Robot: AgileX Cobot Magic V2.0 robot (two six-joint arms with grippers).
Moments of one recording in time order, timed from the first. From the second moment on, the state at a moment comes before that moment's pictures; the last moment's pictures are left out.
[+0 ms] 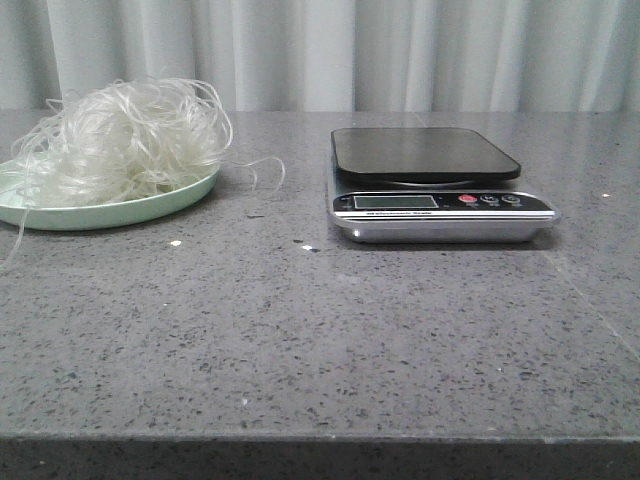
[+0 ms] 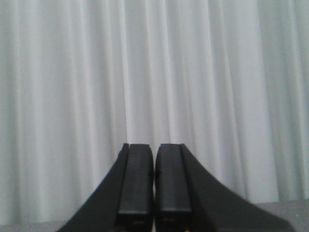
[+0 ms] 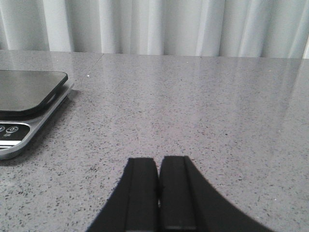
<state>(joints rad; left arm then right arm) -0.05 0.25 -0.49 -0.01 -0.03 0.10 -0.05 -0.01 0.03 0.12 0.10 -0.08</state>
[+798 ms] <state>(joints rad) -0.05 1.27 -1.35 -0.32 0.78 0.38 -0.05 -0.01 0.03 0.12 0.10 -0.08</state>
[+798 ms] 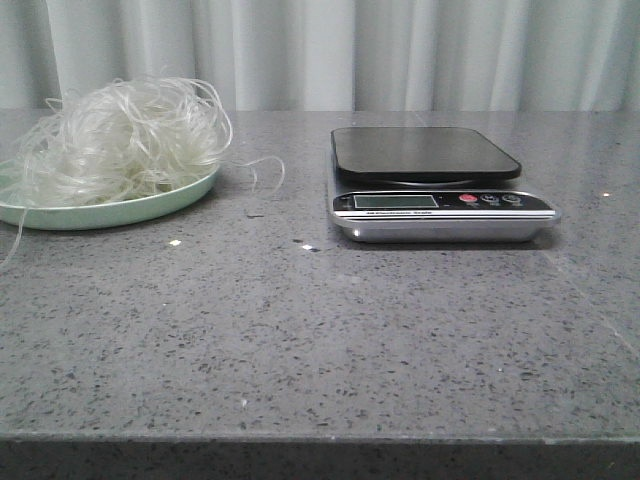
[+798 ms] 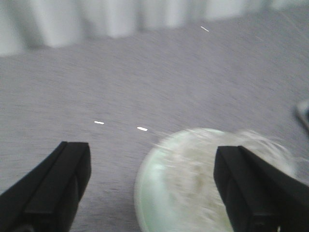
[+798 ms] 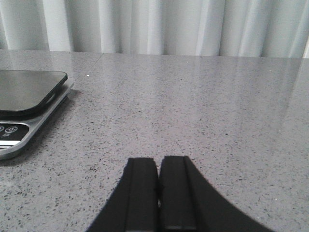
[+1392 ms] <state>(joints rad) -0.25 1.65 -1.43 -0.34 0.94 0.49 -0.05 -0.01 0.03 0.12 0.10 -0.08</state>
